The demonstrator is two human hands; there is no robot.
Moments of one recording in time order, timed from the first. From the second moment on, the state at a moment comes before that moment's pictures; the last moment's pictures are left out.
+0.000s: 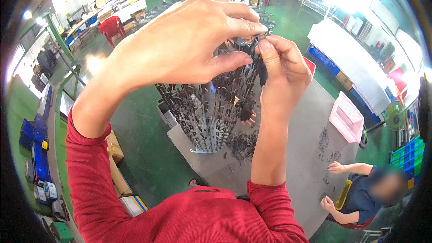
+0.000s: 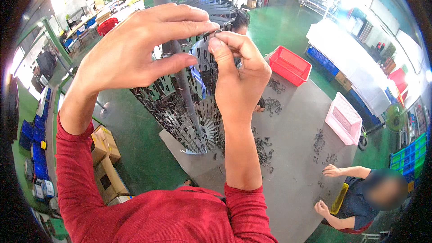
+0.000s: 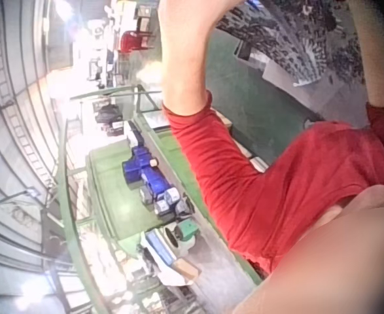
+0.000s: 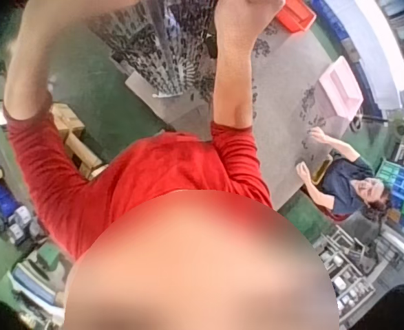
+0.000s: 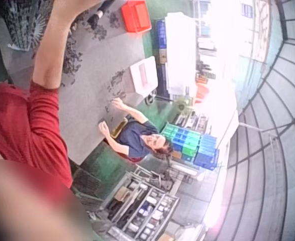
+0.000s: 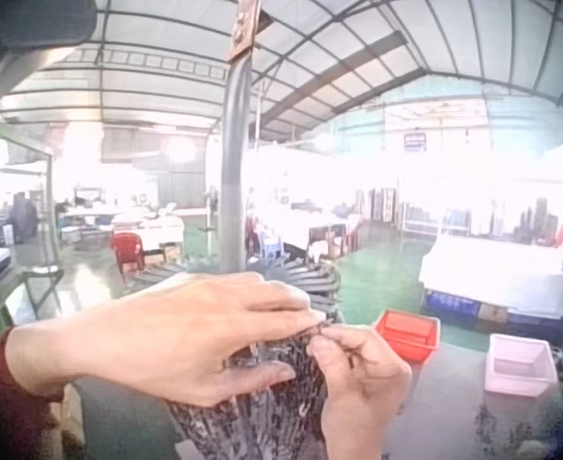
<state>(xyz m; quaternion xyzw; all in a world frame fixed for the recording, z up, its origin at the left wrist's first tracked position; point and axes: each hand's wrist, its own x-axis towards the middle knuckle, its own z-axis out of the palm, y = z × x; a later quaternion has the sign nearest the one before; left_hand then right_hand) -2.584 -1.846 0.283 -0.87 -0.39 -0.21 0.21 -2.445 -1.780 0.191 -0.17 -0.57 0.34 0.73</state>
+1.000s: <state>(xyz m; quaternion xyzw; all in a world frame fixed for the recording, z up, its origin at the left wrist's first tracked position) -2.598 -1.849 0.297 -0.91 -0.35 -0.17 0.14 -2.341 -1.756 0.172 -0.37 -0.60 0.35 0.62</state>
